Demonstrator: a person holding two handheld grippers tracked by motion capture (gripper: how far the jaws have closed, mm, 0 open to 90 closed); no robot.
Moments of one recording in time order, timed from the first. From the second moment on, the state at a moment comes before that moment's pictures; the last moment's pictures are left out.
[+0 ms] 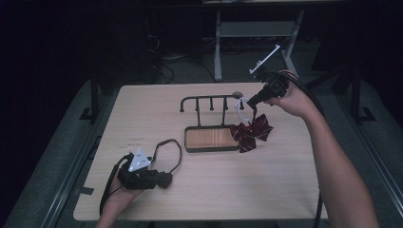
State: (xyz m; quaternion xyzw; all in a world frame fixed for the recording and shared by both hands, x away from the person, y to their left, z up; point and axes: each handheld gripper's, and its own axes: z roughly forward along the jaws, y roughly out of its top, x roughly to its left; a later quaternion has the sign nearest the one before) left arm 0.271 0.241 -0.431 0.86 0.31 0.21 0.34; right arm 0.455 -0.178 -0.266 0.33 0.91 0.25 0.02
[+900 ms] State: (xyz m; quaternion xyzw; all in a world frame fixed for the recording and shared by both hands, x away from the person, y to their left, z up) left arm 0.270 0.238 -0.432 0.86 0.31 0.21 0.34; right arm 0.447 -0.192 -0.281 0.33 0.91 0.26 0.01
